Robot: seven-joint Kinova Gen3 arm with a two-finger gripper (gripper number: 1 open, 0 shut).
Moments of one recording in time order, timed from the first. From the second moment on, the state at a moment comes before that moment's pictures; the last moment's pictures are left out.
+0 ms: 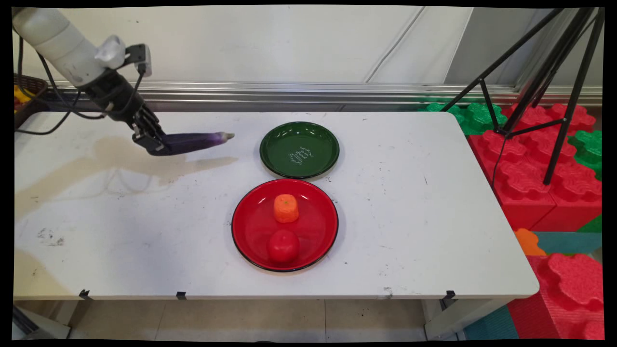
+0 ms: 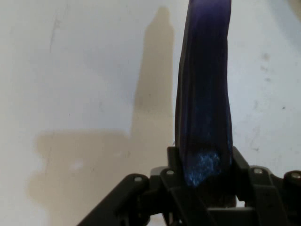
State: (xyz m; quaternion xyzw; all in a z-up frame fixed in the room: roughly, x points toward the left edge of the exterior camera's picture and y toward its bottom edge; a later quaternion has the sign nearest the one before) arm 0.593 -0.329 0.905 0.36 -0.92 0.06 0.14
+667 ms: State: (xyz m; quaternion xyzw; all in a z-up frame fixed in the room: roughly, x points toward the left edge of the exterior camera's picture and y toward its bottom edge) arm 0.605 -0.338 0.849 0.37 -0.92 0.06 0.13
